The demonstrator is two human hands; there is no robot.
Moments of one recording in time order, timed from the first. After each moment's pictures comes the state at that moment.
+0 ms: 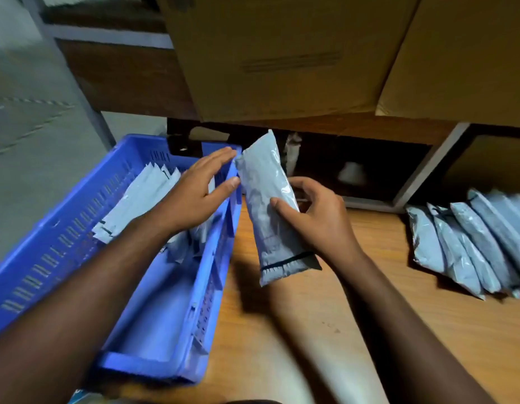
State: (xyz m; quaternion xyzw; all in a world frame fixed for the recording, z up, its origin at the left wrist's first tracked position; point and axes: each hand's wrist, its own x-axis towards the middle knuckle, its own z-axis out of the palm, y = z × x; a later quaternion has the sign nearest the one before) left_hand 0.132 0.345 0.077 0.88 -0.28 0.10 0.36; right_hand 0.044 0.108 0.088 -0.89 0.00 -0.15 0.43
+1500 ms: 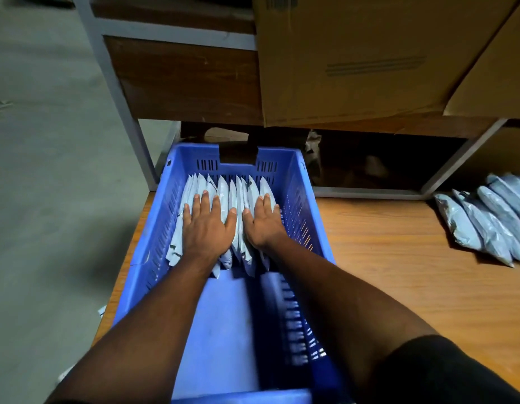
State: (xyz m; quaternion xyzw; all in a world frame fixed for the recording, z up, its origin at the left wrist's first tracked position) left_hand 0.221 0.504 -0.060 0.98 -0.09 0.03 0.15; right_hand 0.200 0.357 -0.044 -0.97 0.10 0.10 0.19
